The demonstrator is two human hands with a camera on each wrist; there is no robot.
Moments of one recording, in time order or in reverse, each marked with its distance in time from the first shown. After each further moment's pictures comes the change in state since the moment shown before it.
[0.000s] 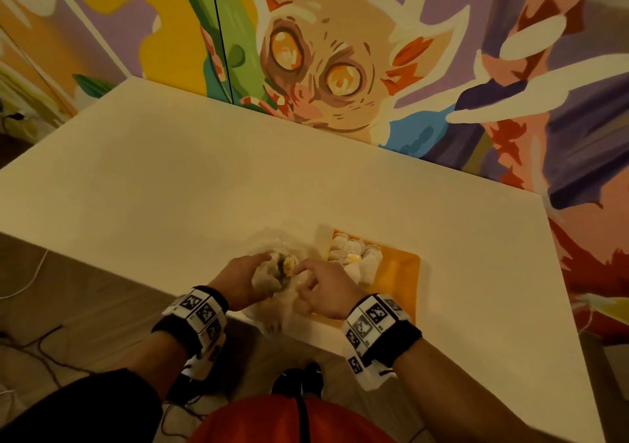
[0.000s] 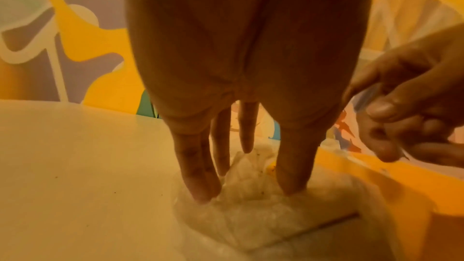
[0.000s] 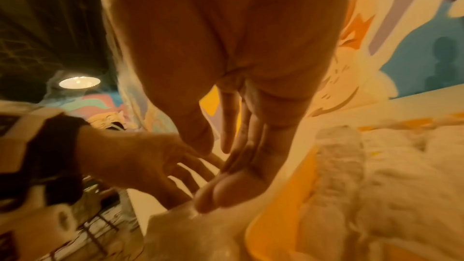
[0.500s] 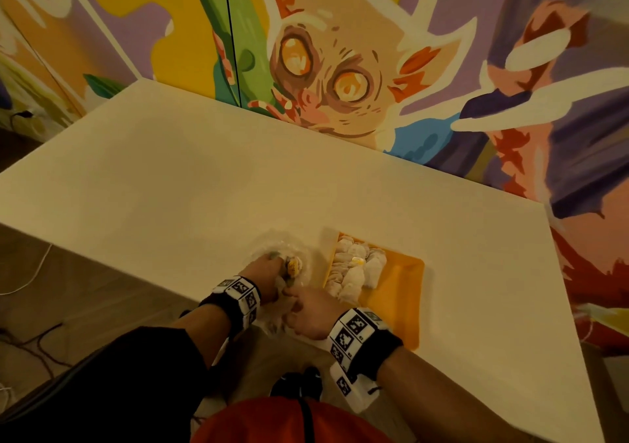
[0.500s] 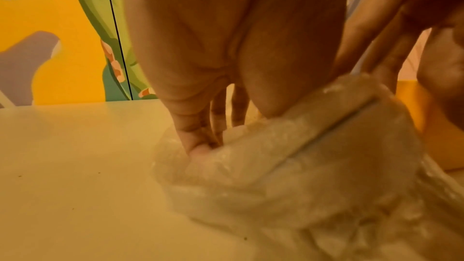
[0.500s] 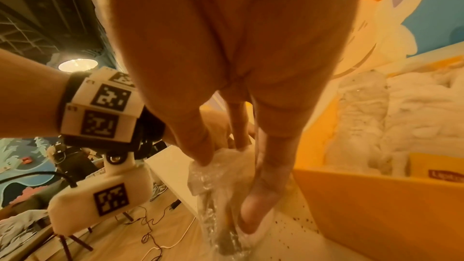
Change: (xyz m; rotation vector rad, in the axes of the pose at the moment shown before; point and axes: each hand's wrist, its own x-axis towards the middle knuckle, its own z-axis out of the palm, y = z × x) left_hand 0.070 -0.016 0.040 0.256 -0.110 -0.073; right_hand 0.001 -0.014 0.038 -0.194 -0.154 -0.013
